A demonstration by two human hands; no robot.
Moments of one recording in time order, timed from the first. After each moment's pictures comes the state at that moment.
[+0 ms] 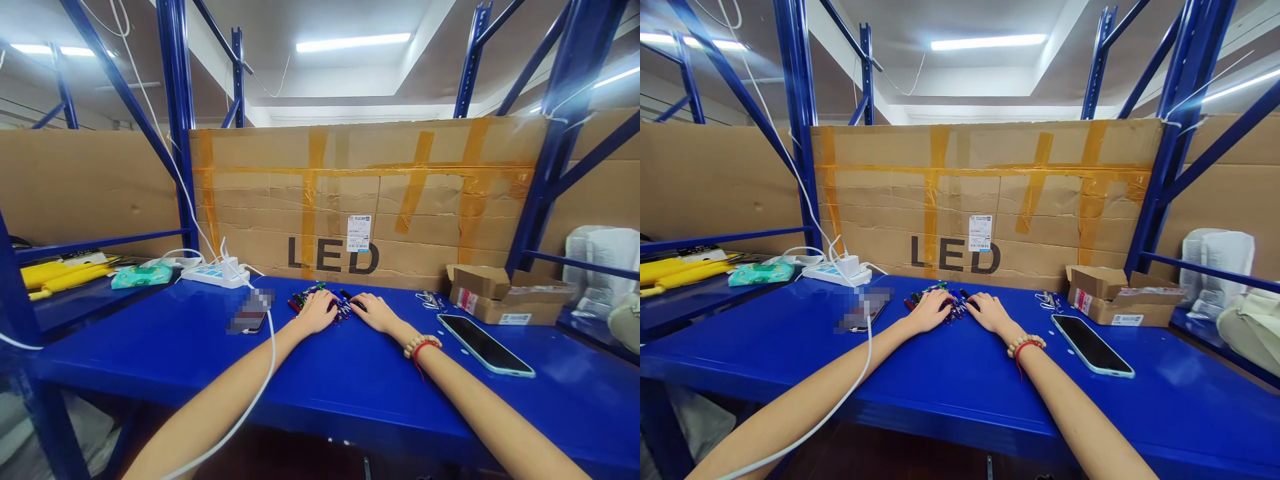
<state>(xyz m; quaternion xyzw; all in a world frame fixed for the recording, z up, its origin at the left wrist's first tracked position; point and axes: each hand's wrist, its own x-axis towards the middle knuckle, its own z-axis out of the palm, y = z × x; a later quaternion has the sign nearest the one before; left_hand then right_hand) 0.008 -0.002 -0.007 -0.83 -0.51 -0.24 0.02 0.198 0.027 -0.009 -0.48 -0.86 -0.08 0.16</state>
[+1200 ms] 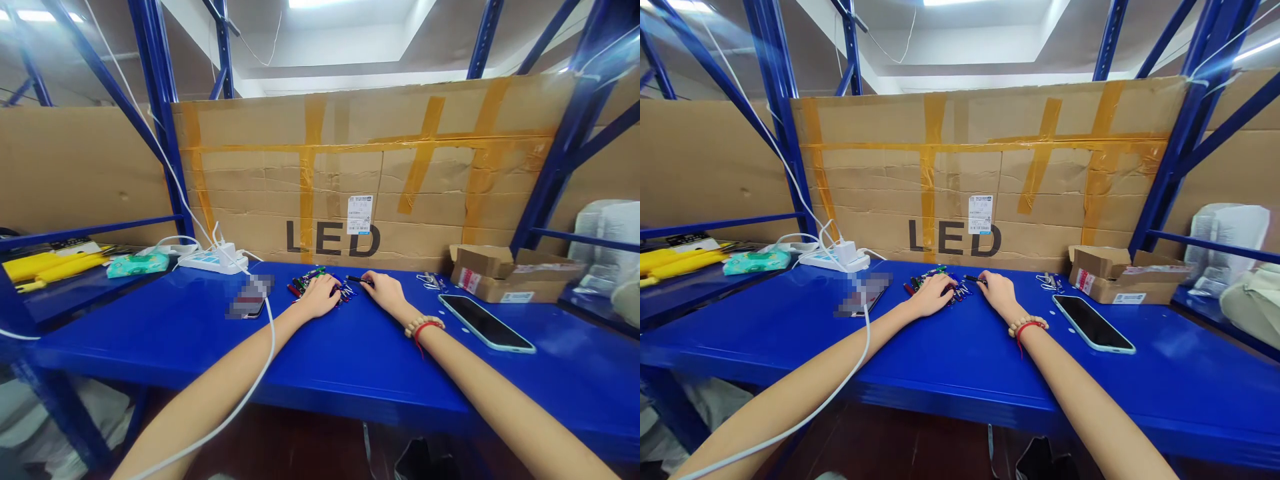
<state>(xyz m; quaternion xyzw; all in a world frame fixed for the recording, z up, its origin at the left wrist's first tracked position) 0.009 0.002 -0.010 -0.85 -0.48 -0.23 0.02 0.208 0.034 -0.007 -0.58 -0.78 -0.10 0.20</state>
